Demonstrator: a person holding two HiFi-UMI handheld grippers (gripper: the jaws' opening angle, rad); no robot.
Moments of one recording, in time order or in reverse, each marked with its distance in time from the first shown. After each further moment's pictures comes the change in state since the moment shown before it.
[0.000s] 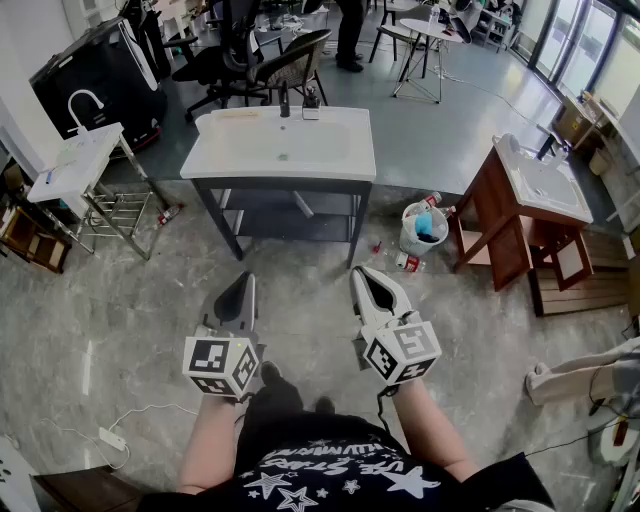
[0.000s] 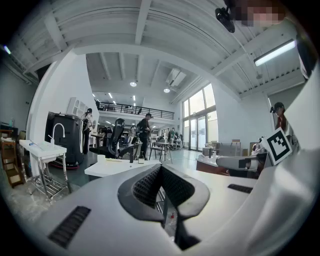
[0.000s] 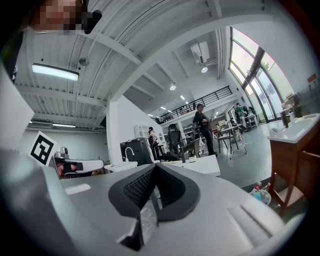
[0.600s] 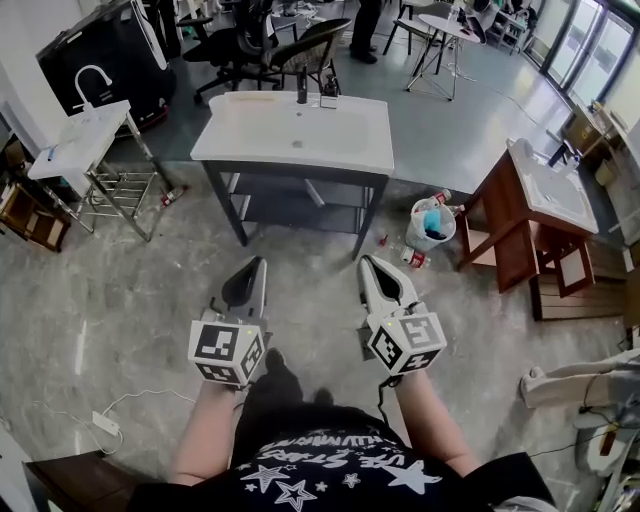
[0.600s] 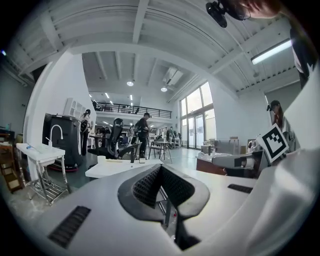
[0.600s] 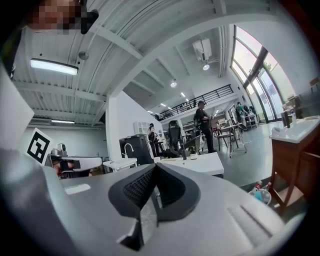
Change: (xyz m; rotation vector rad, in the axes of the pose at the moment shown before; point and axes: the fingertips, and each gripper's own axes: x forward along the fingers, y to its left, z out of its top) left arm 0.006 0.022 -0.003 0.032 0.009 -0.032; right arm 0.029 0.011 -0.012 -0.014 0.035 -0.024
